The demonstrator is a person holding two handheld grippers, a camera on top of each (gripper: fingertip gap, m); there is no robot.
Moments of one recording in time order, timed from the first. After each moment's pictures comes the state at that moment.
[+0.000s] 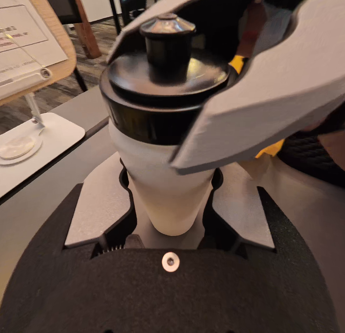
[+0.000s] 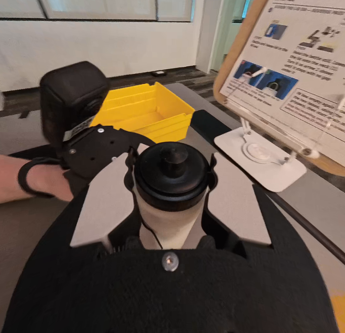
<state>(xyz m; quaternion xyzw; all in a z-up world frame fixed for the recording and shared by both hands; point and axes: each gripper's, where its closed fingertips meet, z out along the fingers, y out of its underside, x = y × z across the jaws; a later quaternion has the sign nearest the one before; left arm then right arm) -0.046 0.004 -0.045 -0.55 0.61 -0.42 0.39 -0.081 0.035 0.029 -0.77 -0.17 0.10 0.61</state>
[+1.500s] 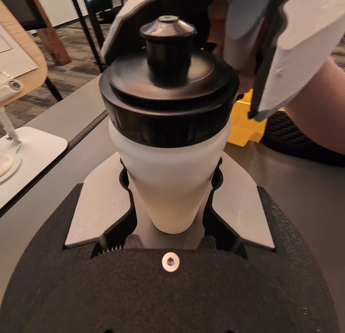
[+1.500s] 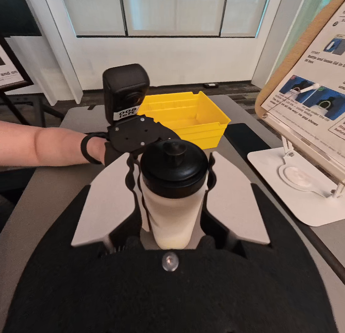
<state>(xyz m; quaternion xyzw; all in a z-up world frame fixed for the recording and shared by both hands) -0.050 -0.006 -0.046 -0.50 0.66 -0.44 0.36 -0.084 0.011 0.037 -0.72 -0.28 0.21 0.60</state>
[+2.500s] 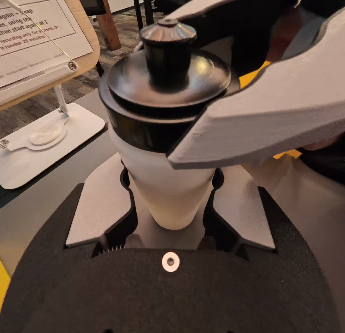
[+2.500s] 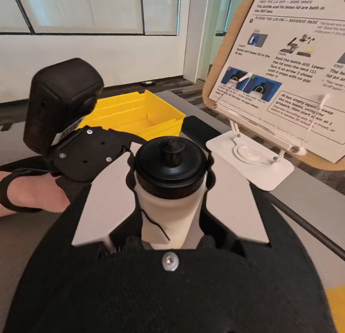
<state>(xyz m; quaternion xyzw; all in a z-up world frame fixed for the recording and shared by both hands) -0.051 0.022 -0.046 -0.58 0.59 -0.37 0.41 -0.078 0.040 0.029 -0.76 -0.14 0.08 0.63</state>
